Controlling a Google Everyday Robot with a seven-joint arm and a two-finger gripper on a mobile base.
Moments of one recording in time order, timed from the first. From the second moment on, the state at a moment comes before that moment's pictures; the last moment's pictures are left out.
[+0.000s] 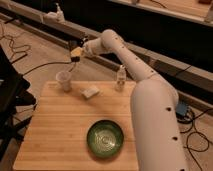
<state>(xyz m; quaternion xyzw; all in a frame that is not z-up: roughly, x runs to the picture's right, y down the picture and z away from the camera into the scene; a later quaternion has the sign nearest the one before) -0.144 -0.207 0.840 -0.30 -0.31 0.57 0.70</state>
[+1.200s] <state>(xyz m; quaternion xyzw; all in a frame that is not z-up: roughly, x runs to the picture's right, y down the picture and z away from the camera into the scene) -0.262 -0.171 0.857 -0.29 -0.35 0.50 0.73</state>
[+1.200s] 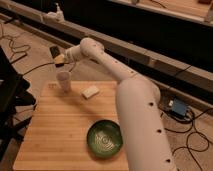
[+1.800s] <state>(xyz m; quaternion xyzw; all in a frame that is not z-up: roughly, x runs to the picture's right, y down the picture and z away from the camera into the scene) -0.277 -0.162 0.852 -0.31 -0.36 0.52 0.71</state>
